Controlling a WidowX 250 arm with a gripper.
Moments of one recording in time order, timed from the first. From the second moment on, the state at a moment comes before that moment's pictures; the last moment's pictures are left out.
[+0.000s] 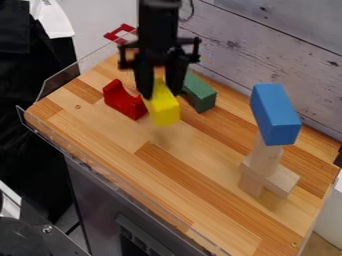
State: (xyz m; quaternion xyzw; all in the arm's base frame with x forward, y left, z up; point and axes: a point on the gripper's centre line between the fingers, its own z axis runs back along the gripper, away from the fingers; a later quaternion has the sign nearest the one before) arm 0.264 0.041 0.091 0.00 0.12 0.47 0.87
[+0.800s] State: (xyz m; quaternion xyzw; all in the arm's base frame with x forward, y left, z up) arm 0.245 -0.011 0.078 0.01 0.14 0.13 0.98
